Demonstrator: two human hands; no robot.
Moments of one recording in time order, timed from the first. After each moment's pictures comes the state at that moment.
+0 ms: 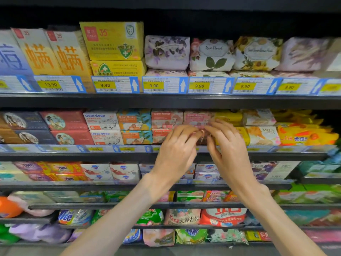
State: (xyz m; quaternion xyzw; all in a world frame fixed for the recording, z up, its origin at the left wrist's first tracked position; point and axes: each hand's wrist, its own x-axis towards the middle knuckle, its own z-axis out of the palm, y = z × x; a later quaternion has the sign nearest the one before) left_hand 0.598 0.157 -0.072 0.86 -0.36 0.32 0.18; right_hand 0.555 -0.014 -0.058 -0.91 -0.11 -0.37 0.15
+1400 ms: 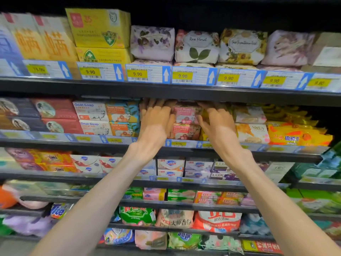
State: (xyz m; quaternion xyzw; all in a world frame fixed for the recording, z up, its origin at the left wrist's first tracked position) left_hand 0.638 0.141 -0.033 0.95 -0.12 0.24 0.15; right_hand 0.601 -0.033 -0.021 -0.97 0.03 -0.23 0.12
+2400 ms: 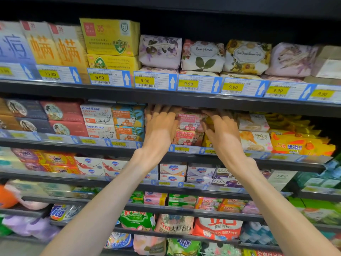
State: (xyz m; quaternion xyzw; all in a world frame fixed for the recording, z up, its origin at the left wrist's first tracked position) left_hand 0.627 0.137 -0.023 0.97 -0.09 0.18 0.12; right_hand 0.597 -0.038 -0.033 -0.95 0.00 -0.29 0.13
